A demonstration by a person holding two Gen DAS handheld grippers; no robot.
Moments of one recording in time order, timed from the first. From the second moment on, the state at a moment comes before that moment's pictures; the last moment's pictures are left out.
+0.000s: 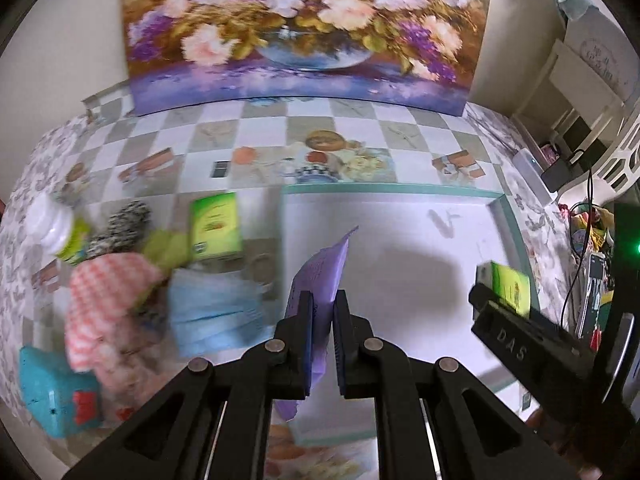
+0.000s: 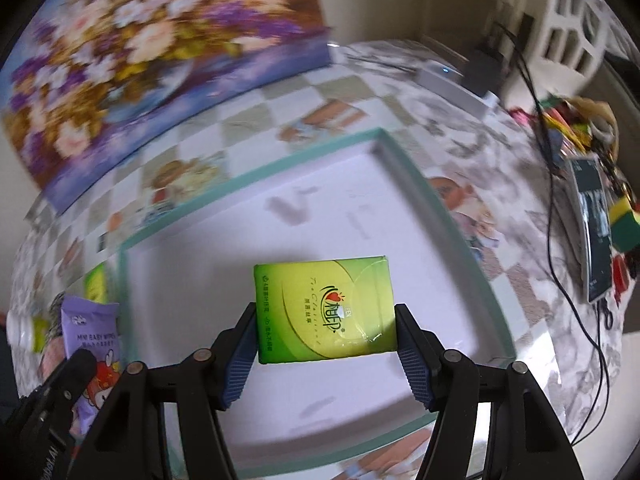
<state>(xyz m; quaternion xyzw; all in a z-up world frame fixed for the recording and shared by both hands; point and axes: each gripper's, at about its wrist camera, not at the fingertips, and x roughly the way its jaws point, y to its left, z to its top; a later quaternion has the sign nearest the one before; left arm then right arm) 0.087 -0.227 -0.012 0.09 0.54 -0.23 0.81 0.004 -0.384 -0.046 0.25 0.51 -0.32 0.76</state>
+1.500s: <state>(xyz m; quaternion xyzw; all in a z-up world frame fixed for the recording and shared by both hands) 0.116 -0.142 -0.045 0.03 0.60 -0.08 0.79 0.007 -0.328 -0.052 0.18 0.54 -0.29 0.77</state>
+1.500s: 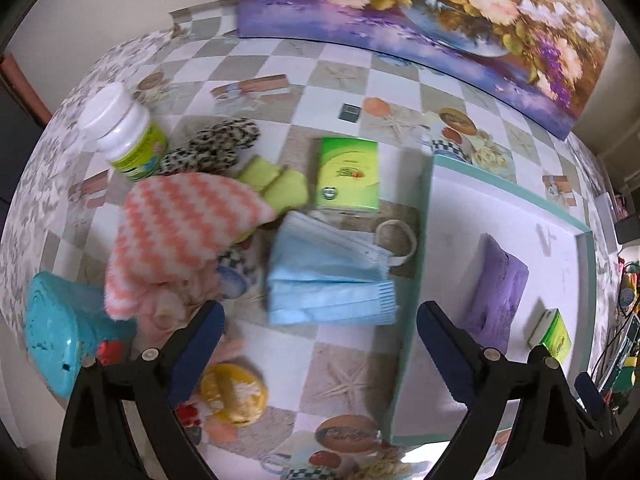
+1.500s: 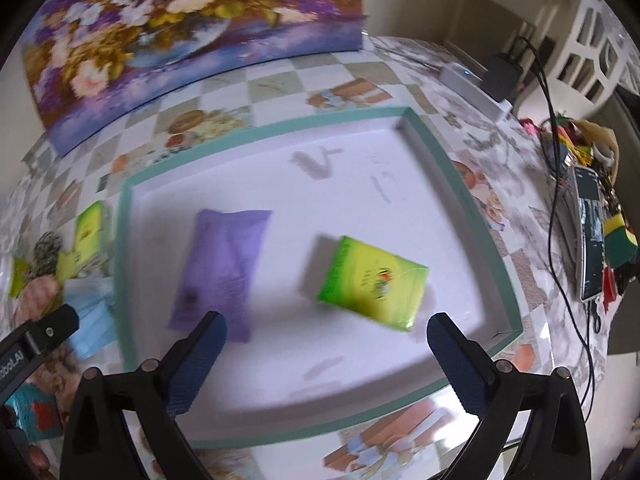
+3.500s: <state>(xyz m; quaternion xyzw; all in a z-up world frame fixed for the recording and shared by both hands) 0.070 0.002 -0.099 -0.09 0.64 0.02 0.76 0.035 -0.190 -0.053 0.14 0.55 -0.07 0.82</state>
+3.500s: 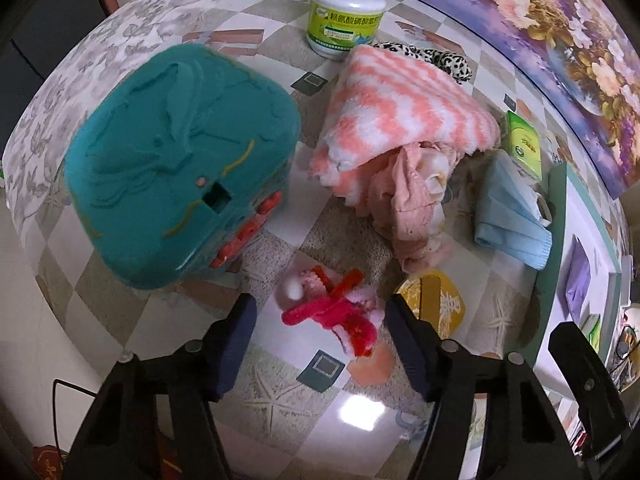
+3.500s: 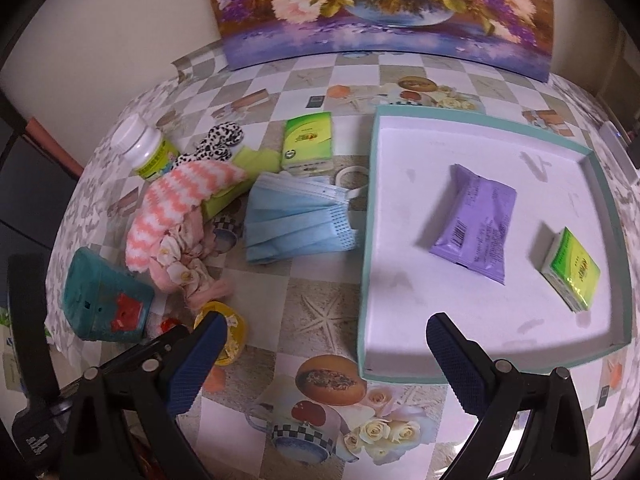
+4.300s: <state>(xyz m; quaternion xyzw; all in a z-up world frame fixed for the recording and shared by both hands) 0.063 0.016 -0.109 -0.14 0.64 0.02 0.76 0.043 -0.170 -0.064 0.11 0.57 -0.03 0.82</state>
